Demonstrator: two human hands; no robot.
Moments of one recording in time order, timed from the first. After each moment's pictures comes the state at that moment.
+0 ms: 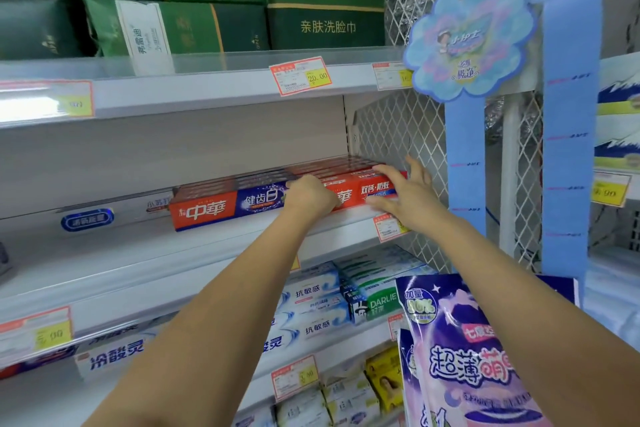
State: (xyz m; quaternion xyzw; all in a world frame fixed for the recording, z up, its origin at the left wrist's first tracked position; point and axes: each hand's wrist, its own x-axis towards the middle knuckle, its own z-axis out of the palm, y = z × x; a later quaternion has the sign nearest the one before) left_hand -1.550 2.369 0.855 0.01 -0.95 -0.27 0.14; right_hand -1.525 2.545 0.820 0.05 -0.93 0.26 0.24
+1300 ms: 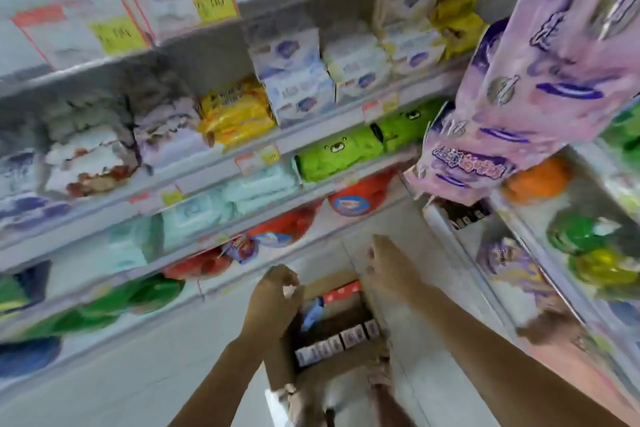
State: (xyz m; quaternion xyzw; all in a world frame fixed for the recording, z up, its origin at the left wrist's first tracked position) left_hand -1.211 2.118 0.311 0.09 -0.90 -0.39 -0.18; right_hand -1.243 2.343 0.303 -0.03 -0.94 0.24 -0.26
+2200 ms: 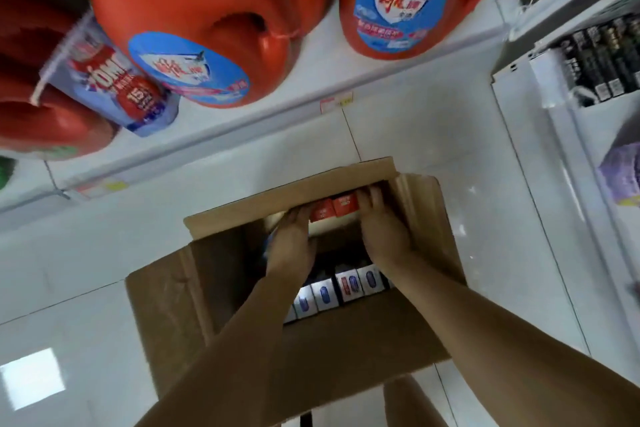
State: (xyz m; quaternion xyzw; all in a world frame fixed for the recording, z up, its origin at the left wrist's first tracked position) left_hand -1.175 2.162 -0.173 0.06 -0.91 -0.27 -0.30; right_hand -1.189 2.321 -0.176 0.00 -0.94 0.15 -0.29
